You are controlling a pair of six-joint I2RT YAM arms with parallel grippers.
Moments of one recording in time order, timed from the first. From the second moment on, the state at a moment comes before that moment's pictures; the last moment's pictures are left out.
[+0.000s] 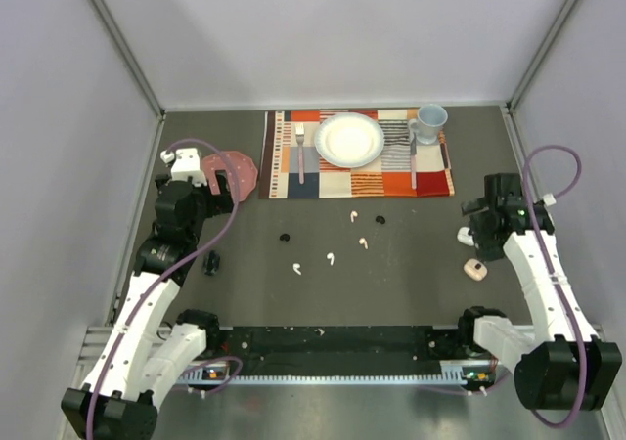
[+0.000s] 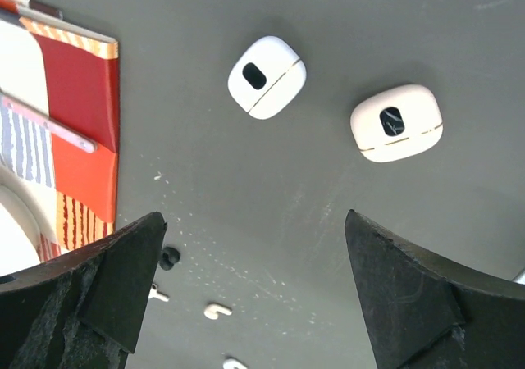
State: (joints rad) left arm -0.19 0.76 0.78 -0.32 -0.23 -0.11; right arm -0.02 0.99 0.87 -0.98 0.29 1.25
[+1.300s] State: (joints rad) left arm -0.19 0.80 0.78 -0.35 -0.27 -0.08; right arm -0.17 1.56 0.98 -0.87 0.25 1.49
